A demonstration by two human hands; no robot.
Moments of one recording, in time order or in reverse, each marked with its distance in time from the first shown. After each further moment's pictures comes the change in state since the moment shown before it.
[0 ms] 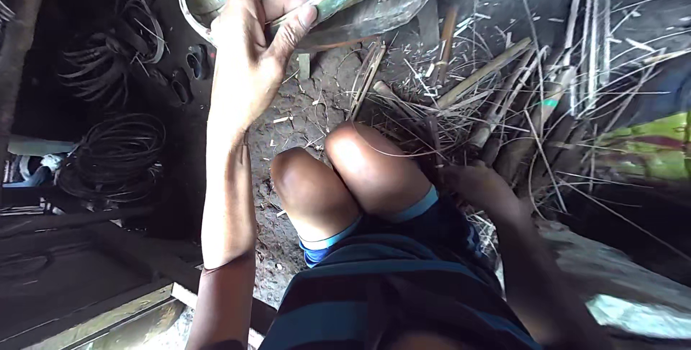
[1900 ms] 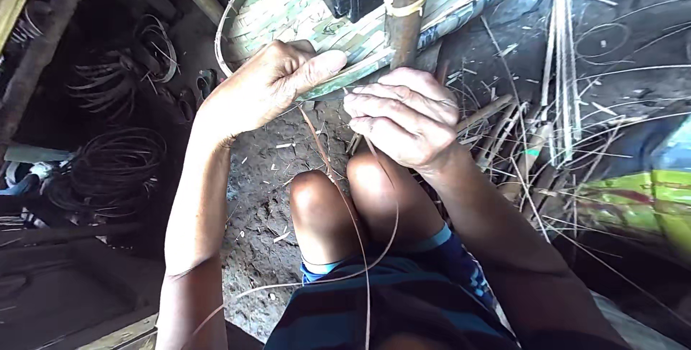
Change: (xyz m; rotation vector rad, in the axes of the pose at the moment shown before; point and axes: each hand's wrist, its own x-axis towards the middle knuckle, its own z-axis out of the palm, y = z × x) left_hand 0.032 0.001 -0.047 0.217 -0.403 0.129; right_hand 0.039 -0.255 -0.100 -0.011 1.151 -1.621
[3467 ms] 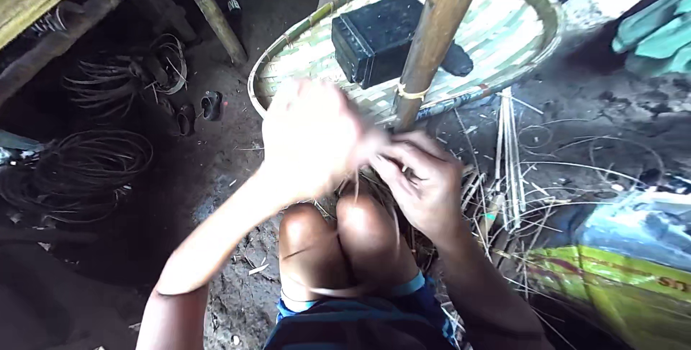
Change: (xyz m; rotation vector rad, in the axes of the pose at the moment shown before) left_hand -0.016 0.042 0.044 0.473 0.739 0.317; right_hand 0.031 -0.024 -0.031 0.272 -0.203 0.624
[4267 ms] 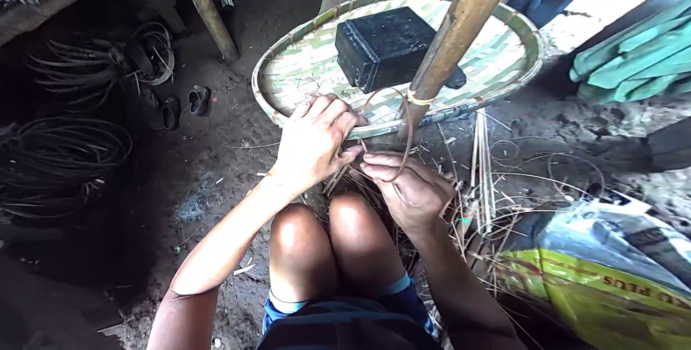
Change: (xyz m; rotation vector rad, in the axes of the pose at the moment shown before) left_hand -0.029 -0.028 0.046 0.133 -0.144 -0.130; right_hand -0.015 0.019 0.019 -0.048 0.162 -0.318
